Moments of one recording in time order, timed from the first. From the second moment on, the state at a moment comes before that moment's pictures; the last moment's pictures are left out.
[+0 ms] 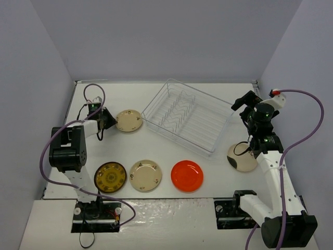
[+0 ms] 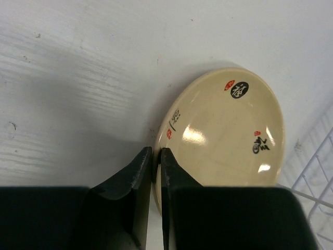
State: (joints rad) left arm 0.05 1.83 1.01 0.06 0.18 -0.54; right arm 0.01 0.96 0.89 -0.20 0.26 0.56
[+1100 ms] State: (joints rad) left arm 0.02 1.13 0.85 0.12 0.24 -0.42; right arm 0.21 1.10 0.91 -0.05 -0.32 0.33
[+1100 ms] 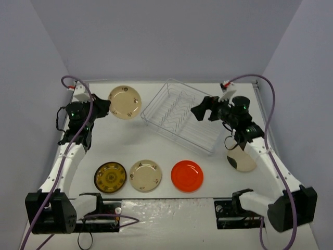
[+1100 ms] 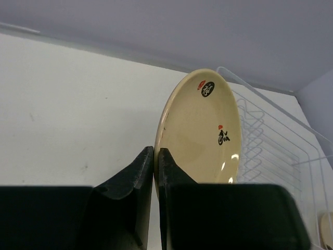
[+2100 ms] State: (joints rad) left arm -0.34 1.46 1.32 0.08 0.73 0.01; right arm 0.42 1.30 1.12 -0.03 -0.44 0.15
